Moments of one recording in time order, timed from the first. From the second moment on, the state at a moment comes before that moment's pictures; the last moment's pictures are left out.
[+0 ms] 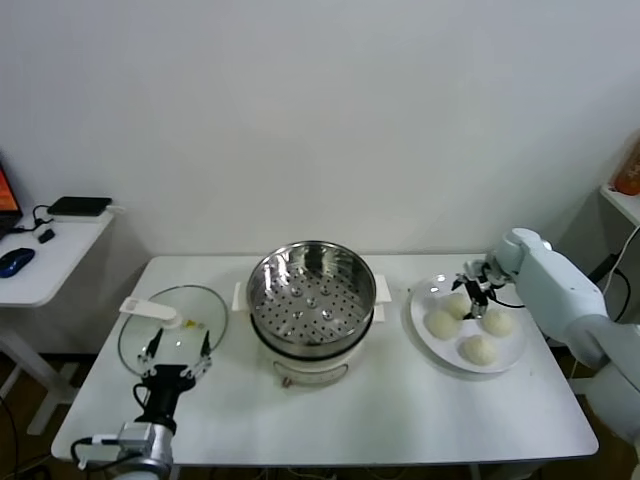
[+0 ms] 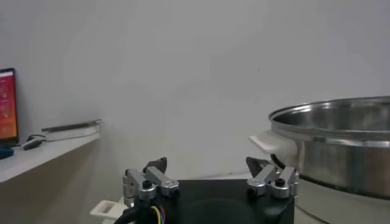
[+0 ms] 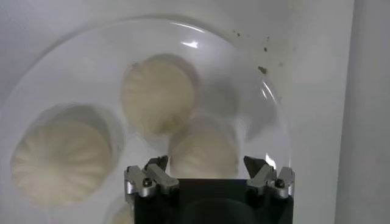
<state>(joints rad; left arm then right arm) 1.55 -1.51 -0.69 -1.99 0.03 -0.02 0.07 0.01 1.06 -0.51 0.44 -0.42 0.28 -1.05</state>
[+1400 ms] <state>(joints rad) 1.56 -1.51 -0.70 -2.00 0.04 -0.02 0.06 0.09 0.95 -0.61 0.68 -0.33 0.30 -1.07</state>
